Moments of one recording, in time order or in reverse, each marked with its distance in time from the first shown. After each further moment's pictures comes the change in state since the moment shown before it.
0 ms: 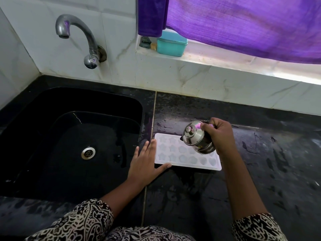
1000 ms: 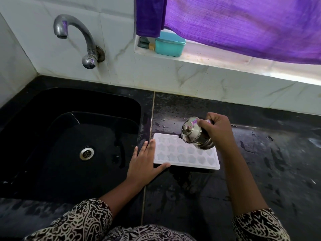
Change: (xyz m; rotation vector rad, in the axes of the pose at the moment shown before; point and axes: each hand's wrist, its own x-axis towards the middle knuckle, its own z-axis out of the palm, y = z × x) left_hand 0.000 0.000 0.000 -0.021 0.002 0.005; right_hand 0.000 -0.023 0.000 -0.118 -0.039 -0.089
